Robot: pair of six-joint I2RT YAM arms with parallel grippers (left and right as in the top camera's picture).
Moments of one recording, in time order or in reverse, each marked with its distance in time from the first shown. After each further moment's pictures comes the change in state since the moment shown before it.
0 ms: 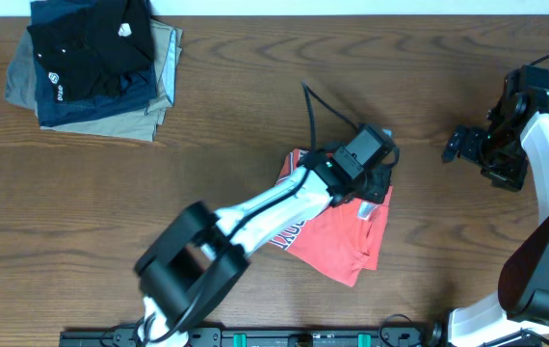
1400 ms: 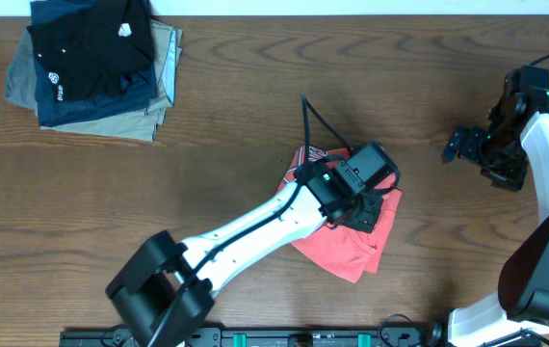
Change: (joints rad) left arm -0.068 -0.125 0.001 -0.373 -0.005 0.002; right arm 0.000 0.000 0.000 0.000 0.000 0.000
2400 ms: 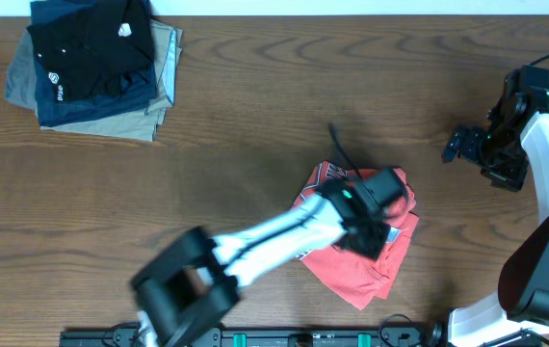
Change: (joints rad) left arm -0.041 0.037 -0.026 -0.023 0.124 -0.013; right arm 0.000 0.000 0.000 0.000 0.000 0.000
